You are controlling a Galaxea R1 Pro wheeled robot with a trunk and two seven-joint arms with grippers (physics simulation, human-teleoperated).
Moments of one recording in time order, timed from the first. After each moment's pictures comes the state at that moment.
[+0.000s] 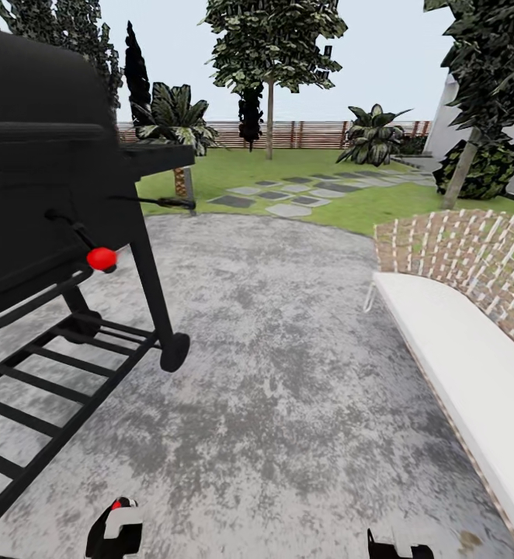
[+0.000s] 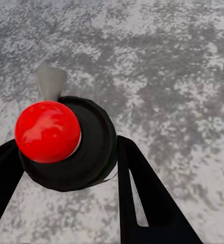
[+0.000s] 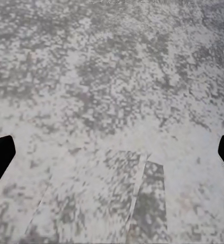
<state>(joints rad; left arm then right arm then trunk) -0.23 0.08 -0.05 -0.49 0.00 -0.40 0.16 -0.26 -0.07 0.01 -0.36 0.02 -0.35 -0.18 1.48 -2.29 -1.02</state>
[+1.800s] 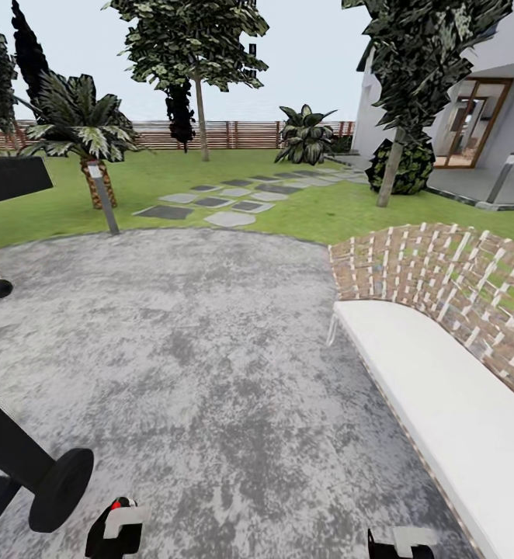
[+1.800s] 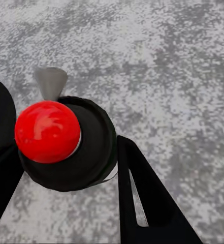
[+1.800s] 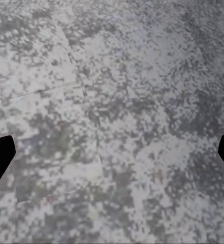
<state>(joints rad) -0.23 0.09 -0.05 -0.49 0.00 -0.40 0.16 -0.26 -0.07 0.01 -0.36 0.02 -0.35 -0.18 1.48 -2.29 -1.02</state>
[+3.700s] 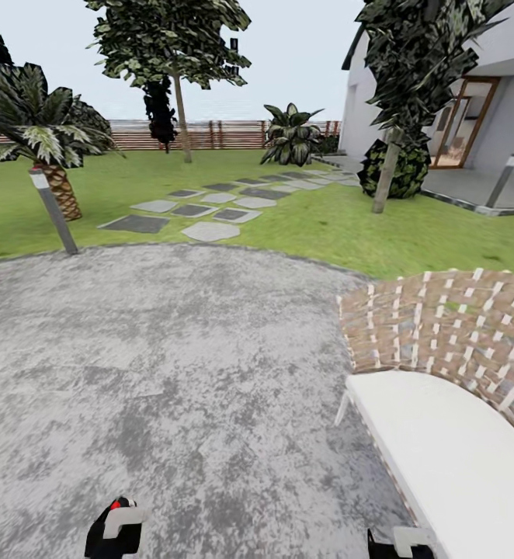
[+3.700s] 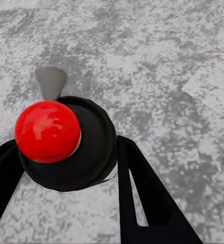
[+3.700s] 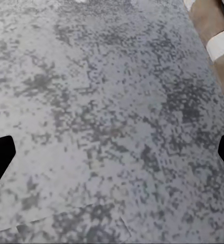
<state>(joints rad) -0.23 0.09 -0.05 -0.49 0.00 -0.40 0.16 -0.26 -0.07 0.01 -0.36 0.02 -0.35 -0.18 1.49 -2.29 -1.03</state>
